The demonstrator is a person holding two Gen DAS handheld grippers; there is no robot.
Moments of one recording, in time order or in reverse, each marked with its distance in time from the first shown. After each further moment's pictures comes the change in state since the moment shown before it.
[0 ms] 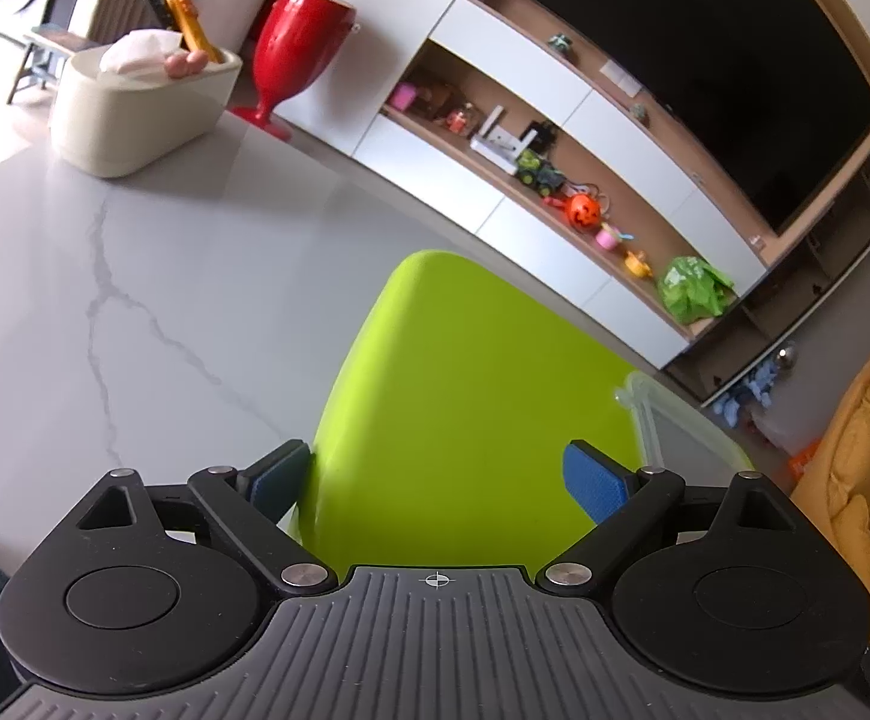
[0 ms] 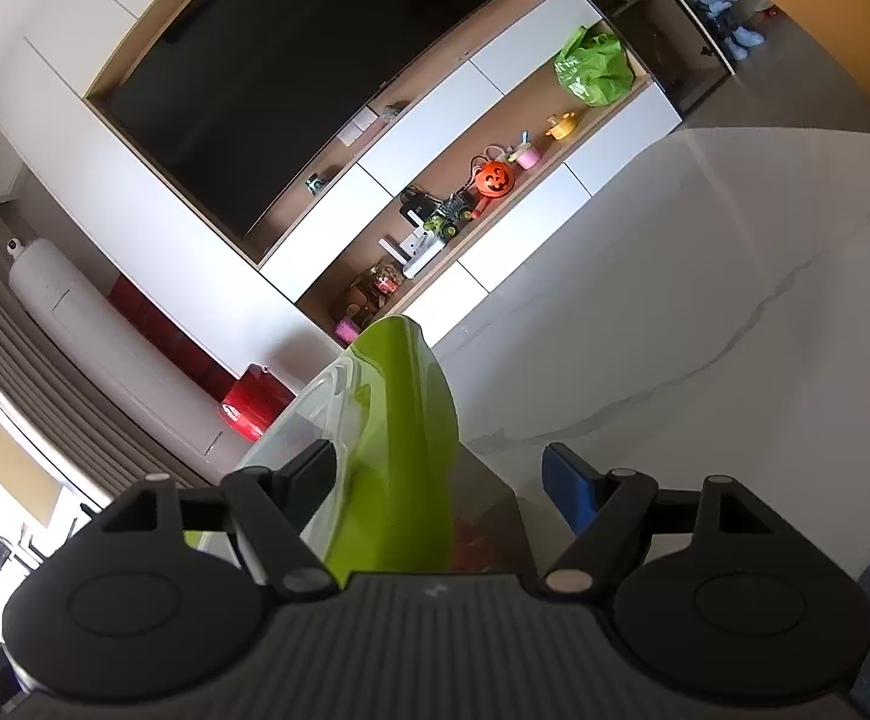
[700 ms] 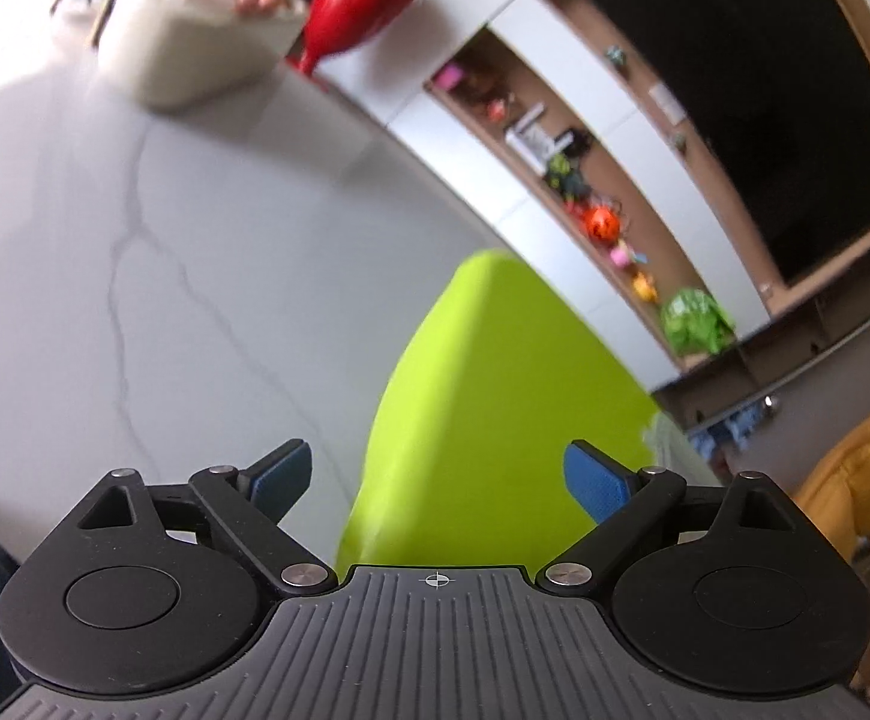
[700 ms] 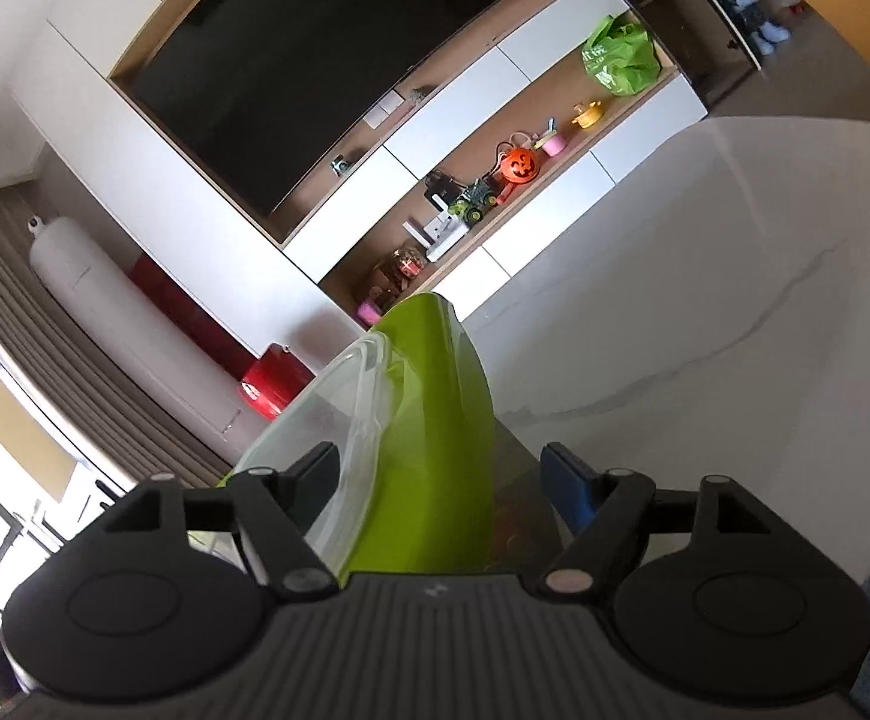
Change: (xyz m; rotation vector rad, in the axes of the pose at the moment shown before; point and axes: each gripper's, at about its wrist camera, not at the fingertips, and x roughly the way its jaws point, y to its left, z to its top) left arm 0.015 0.035 0.008 -0.147 0.078 -0.023; right arm 0.000 0.005 -0.008 -0.023 0.029 0.046
